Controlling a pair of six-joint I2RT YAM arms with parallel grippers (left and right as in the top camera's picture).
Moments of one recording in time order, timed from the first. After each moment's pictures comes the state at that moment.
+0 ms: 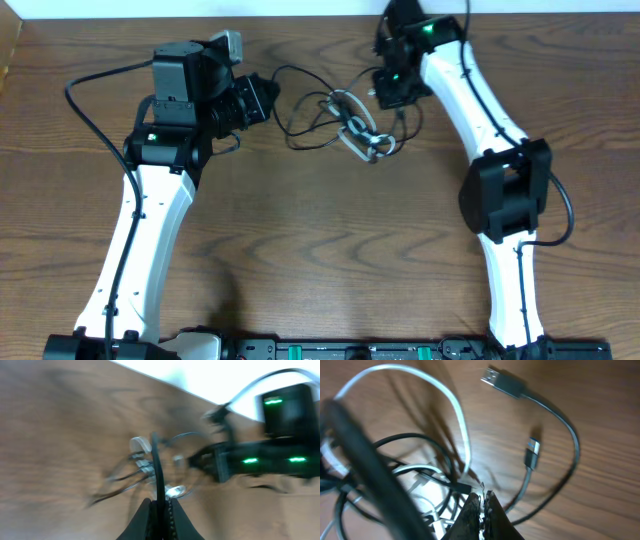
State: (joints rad) left arm -0.09 1.44 1.29 -0.52 0.46 -0.46; right arm 0.31 2.39 2.29 -1.23 -0.09 0.09
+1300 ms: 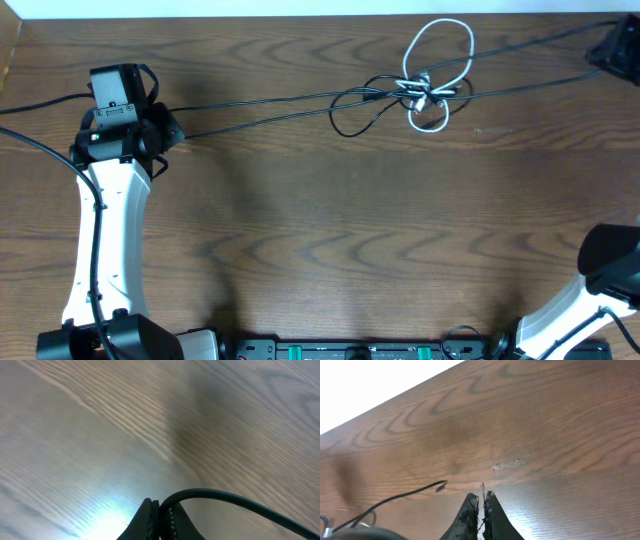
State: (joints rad) left arm 0.18 1.48 1.29 -0.78 -0.14 -0.35; right arm -0.38 1.95 2.29 -1.38 -0.42 0.07
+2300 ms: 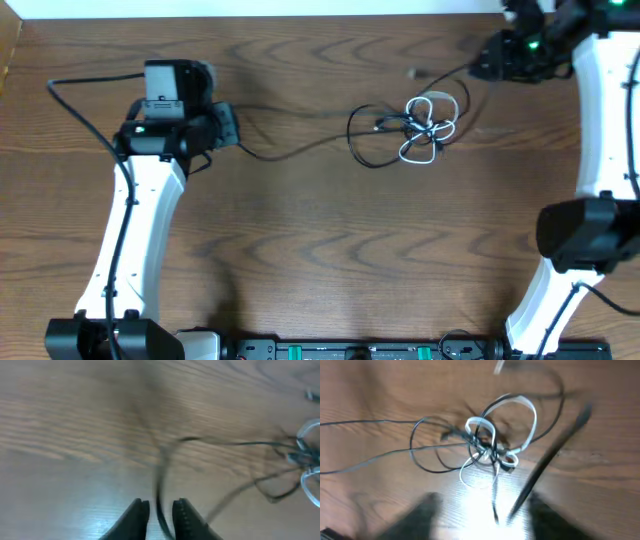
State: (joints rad) left arm -0.02 1.48 1.29 -0.76 0.14 -0.19; right arm -0.04 2.08 2.29 -1.46 -0.39 -0.04
